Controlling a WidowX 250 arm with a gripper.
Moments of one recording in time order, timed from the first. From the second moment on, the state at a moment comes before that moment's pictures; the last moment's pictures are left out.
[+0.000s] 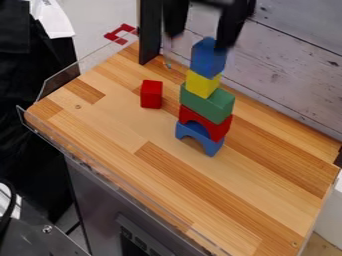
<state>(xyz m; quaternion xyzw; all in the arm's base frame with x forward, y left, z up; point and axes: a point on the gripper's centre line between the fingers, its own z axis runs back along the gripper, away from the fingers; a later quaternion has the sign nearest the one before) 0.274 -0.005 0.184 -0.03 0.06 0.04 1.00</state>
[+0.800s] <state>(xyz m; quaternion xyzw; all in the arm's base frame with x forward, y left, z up) 0.220 0.058 0.167 -0.03 0.04 0.09 0.99</state>
